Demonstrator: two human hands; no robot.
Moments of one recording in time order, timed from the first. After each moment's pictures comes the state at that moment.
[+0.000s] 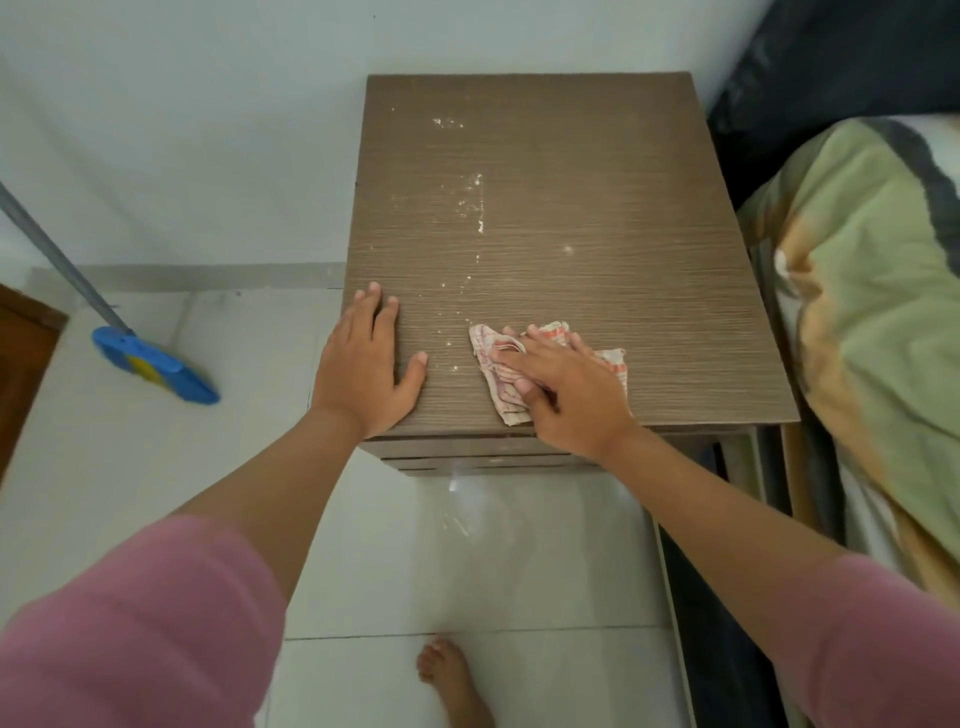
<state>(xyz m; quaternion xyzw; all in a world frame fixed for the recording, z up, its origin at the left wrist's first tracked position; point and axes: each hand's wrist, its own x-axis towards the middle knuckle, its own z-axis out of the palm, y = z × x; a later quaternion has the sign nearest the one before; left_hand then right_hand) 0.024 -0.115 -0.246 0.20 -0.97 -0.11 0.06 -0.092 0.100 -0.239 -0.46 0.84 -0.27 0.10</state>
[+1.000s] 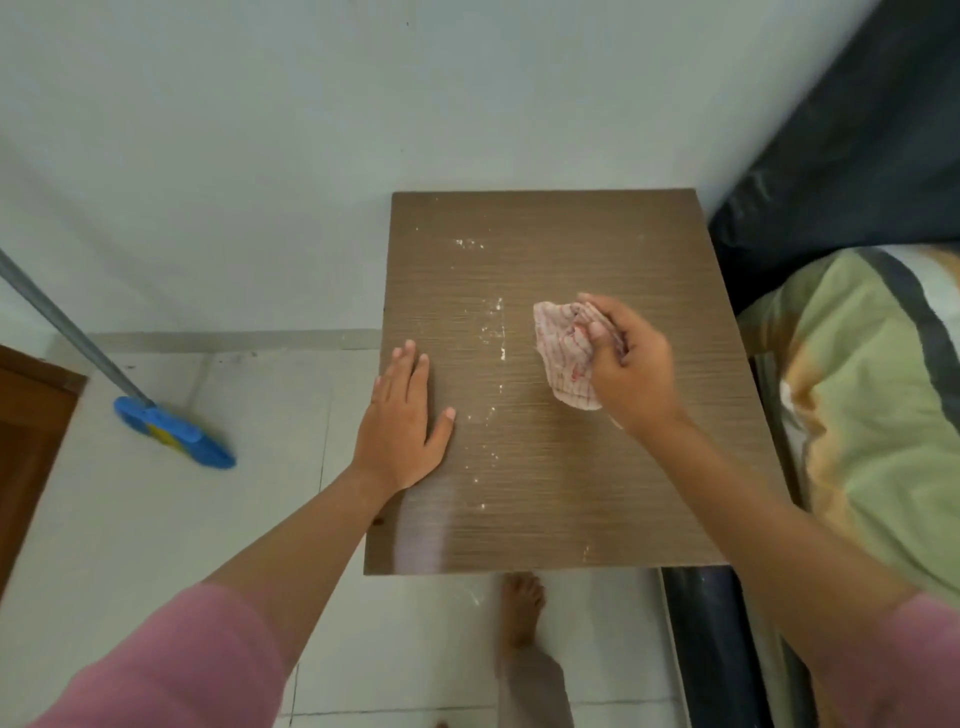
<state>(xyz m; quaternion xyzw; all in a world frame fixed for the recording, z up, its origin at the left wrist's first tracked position) -0.045 -0.160 -0.218 0.19 -0.96 -0.18 0.02 -0.204 0.027 -0.144 -0.22 0.82 -0.52 0.08</state>
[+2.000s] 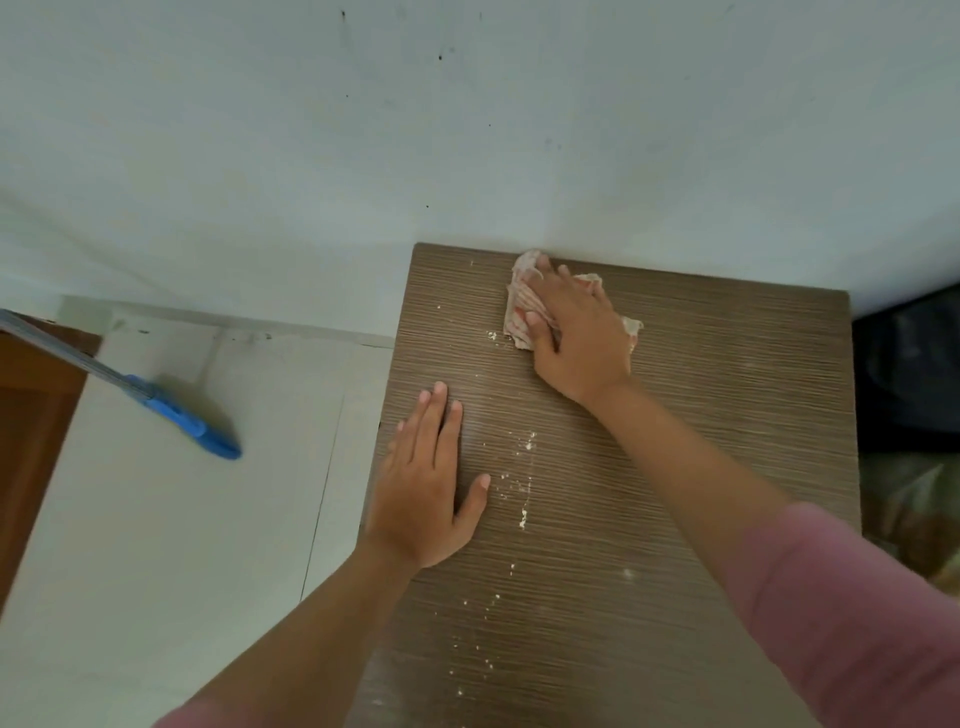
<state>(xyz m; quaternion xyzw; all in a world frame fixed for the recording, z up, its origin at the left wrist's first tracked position) -0.153 -0.203 -0.233 0.25 -0.95 -0.18 -0.05 -0.382 -0.153 -0.240 -0.44 0.85 -0.27 0.12</state>
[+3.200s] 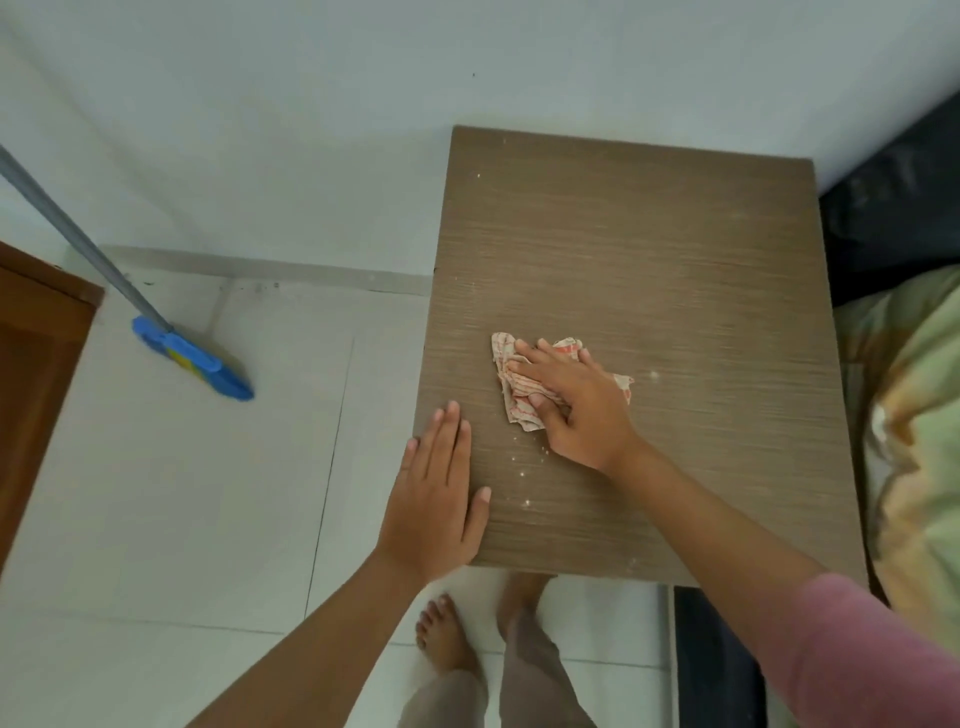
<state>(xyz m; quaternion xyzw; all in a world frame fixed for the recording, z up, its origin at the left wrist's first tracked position) 0.030 -0.117 -0.240 0.20 -0.96 -0.18 -0.03 -0.172 -0.023 -0.241 -0.46 0.81 -0.32 0.17</state>
